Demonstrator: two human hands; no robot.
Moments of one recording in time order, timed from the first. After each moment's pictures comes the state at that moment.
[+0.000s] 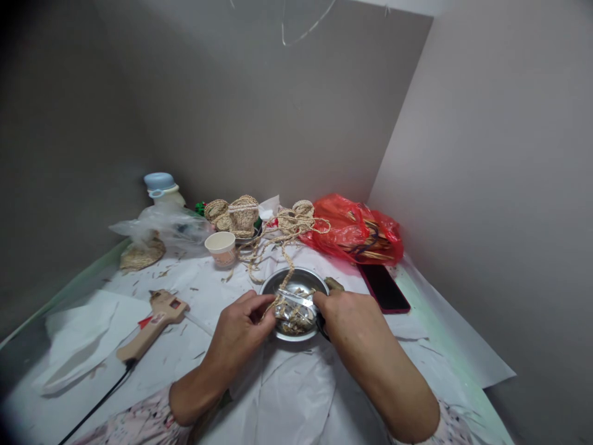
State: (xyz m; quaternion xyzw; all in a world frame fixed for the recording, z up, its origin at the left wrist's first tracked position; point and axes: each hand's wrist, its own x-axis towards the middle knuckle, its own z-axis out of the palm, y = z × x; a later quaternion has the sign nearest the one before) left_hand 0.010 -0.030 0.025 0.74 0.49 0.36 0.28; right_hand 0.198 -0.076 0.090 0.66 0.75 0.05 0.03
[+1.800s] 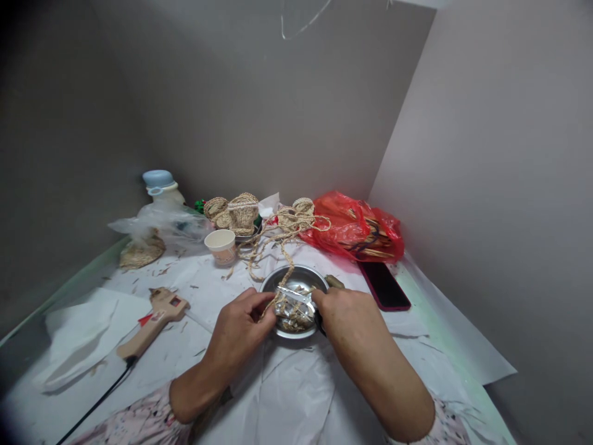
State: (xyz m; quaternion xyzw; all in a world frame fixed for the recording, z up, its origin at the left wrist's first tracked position) left_hand 0.011 -0.029 0.020 0.75 0.50 0.36 0.25; right_hand 0.193 -0.076 0.089 0.67 0.74 0.05 0.05
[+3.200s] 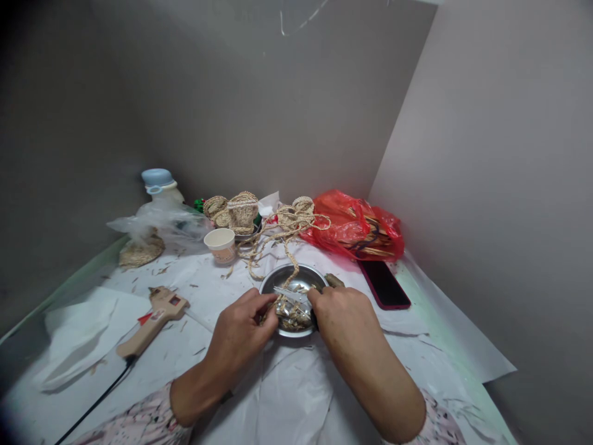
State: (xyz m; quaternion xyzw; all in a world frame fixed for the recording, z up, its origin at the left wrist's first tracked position) left_hand 0.010 -0.034 0.018 0.79 0.48 0.34 0.18; right_hand 0.184 -0.074 0.087 0.67 0.74 0.09 0.05
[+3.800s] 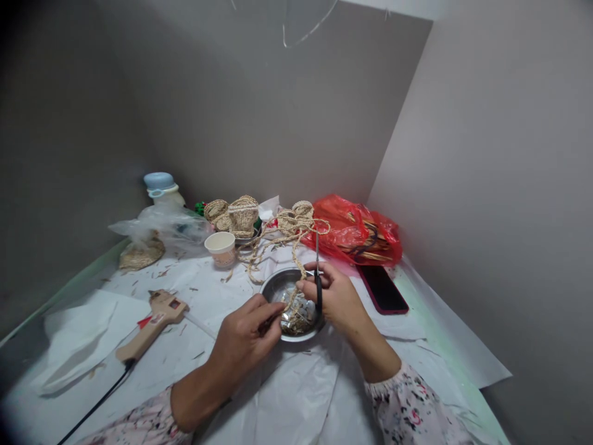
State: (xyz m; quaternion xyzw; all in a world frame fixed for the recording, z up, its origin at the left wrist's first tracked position) left_hand 0.010 -0.035 0.013 0.82 0.38 0.39 0.17; right_hand 0.194 -0.039 0.061 0.56 0.48 -0.44 -0.51
